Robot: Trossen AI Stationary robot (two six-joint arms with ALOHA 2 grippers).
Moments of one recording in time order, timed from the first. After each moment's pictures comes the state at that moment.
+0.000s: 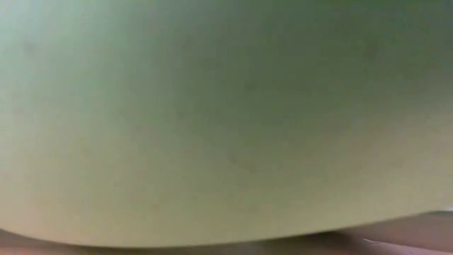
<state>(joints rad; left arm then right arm) -0.30 0.07 0.01 0.29 -0.05 -0.15 0.65 1.32 0.91 -1.22 -0.14 1.00</state>
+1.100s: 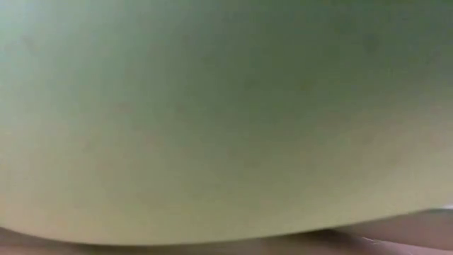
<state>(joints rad) -0.30 0.07 0.01 0.31 -0.17 -0.14 0.27 2.01 1.62 -0.60 0.02 0.75</state>
